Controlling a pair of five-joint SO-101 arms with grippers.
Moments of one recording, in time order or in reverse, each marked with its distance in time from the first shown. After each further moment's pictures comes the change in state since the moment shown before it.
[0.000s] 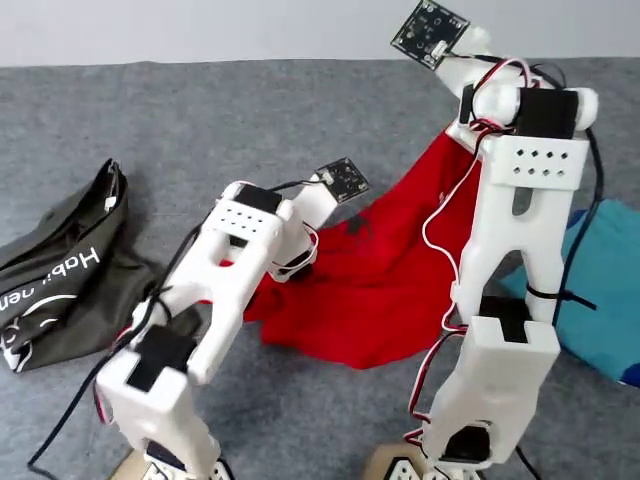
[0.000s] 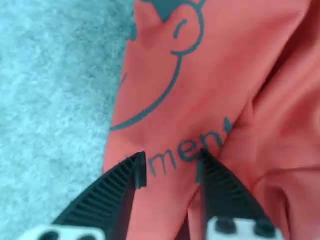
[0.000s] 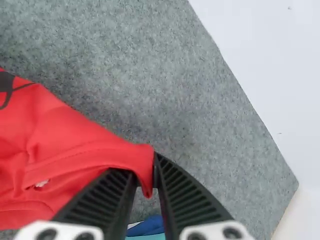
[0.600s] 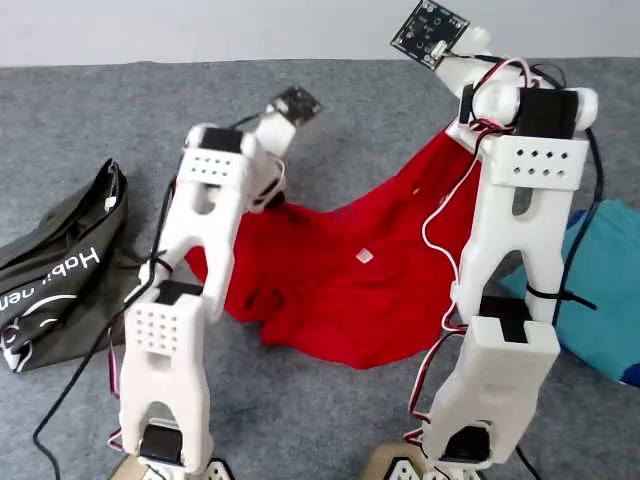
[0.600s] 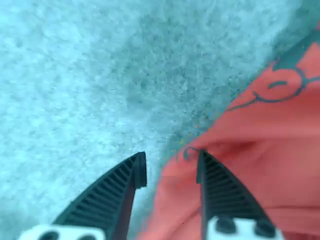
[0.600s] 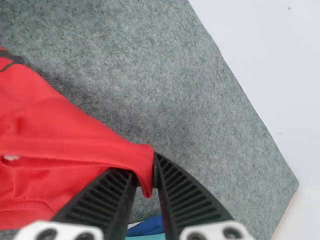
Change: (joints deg) left arm -11.2 28.1 -49.3 12.6 0.0; right arm 0.0 0.0 0.0 0.0 0.0
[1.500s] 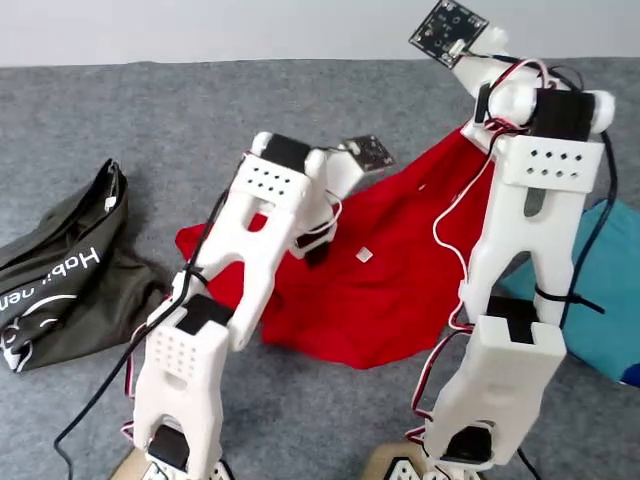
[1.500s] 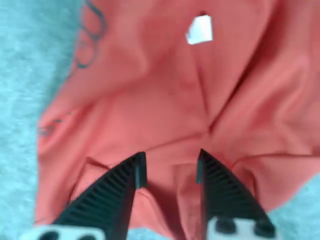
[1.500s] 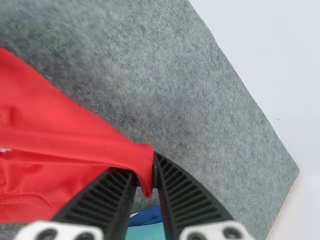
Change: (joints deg) left arm 14.0 -8.9 9.5 17.4 -0.1; right arm 2.6 0.0 0.0 0.0 0.0
